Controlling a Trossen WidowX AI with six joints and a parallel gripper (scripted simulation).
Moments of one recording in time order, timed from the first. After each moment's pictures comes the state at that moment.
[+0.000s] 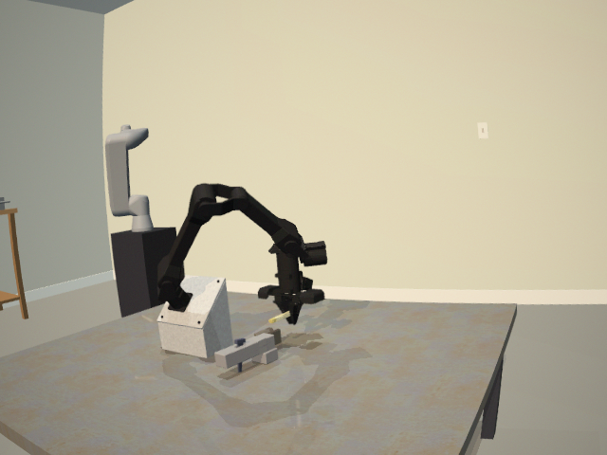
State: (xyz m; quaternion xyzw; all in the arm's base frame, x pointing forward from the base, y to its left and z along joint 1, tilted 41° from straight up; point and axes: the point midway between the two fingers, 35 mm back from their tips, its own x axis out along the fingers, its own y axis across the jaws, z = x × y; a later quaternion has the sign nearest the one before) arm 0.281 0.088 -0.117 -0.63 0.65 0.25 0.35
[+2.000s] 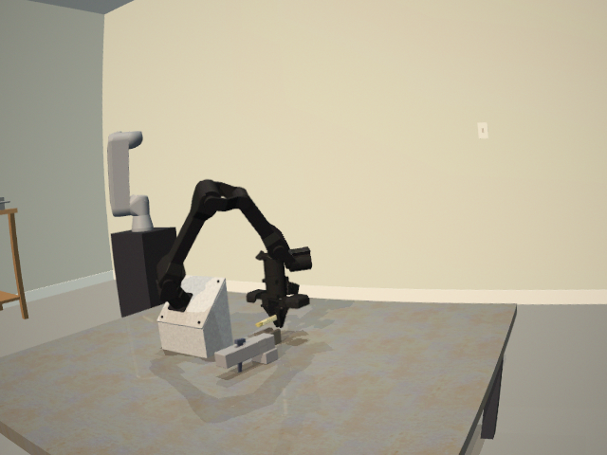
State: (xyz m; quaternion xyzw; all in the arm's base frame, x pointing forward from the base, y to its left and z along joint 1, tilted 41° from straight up) arm 0.223 0.093 -0.152 -0.62 0.65 0.25 0.36
